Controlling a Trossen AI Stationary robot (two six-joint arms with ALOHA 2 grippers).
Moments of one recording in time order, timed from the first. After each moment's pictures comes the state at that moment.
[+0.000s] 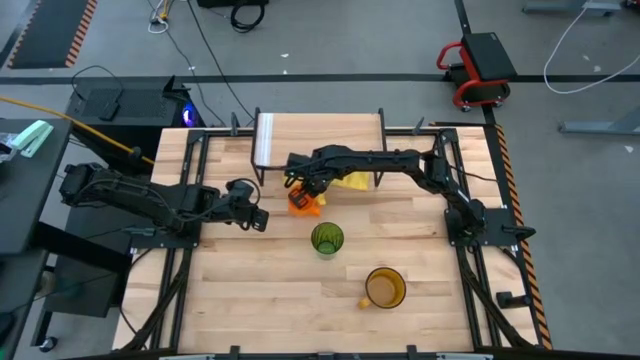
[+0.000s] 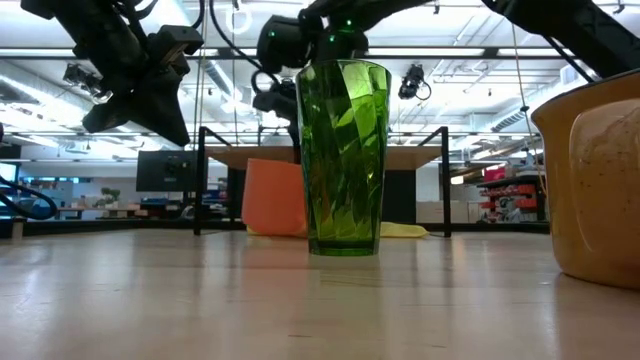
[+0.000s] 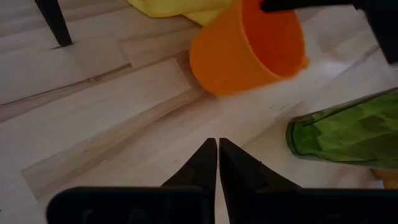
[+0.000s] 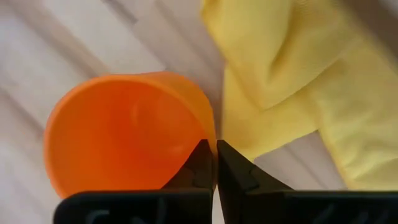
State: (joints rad) left arm -0.13 1.04 0.66 -0.54 -0.36 -1.16; right arm -0.16 2.24 2.04 -1.07 0.07 0.64
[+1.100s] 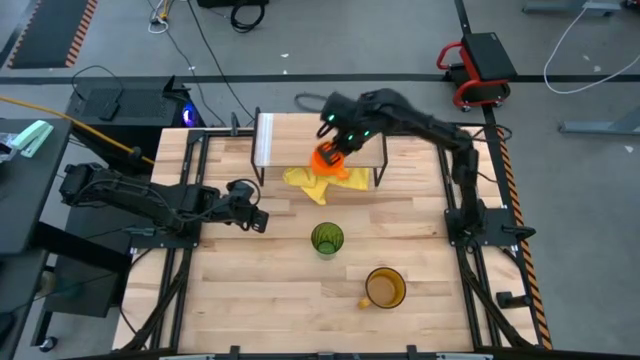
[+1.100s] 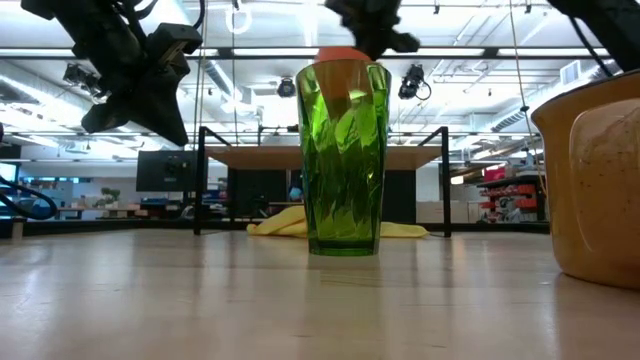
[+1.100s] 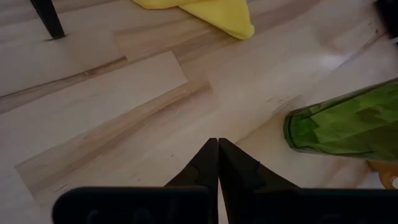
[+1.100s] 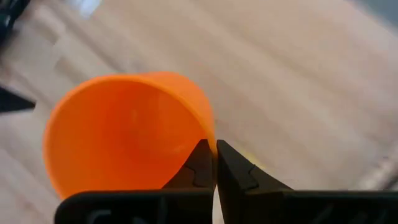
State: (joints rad) left arm -0.13 1.04 0.66 -0.53 -0.34 -1.16; right arm -0.30 1.98 2.36 -1.54 0.11 0.60
